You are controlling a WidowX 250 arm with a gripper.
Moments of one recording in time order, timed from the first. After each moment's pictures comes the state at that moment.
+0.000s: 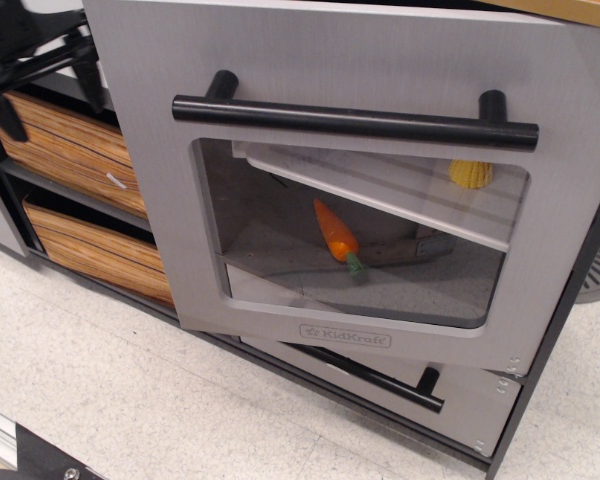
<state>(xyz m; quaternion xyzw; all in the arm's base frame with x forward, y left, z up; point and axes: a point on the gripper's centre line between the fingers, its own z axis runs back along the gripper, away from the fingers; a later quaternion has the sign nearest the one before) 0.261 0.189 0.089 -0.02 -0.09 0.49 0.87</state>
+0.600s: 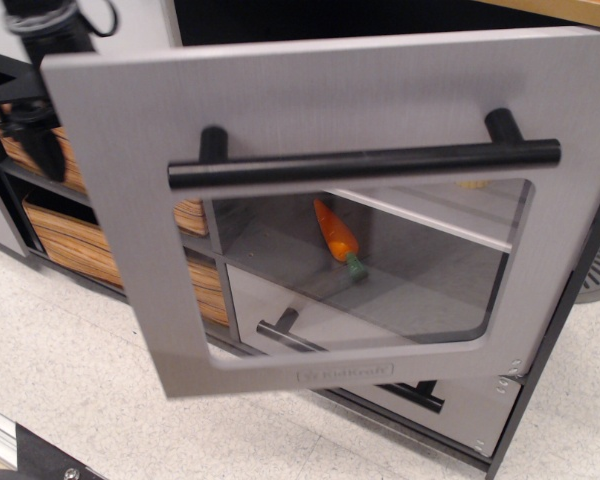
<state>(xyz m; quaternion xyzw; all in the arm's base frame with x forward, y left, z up) 0.231 0.138 0.086 -0.01 -0.06 0.35 0.94</state>
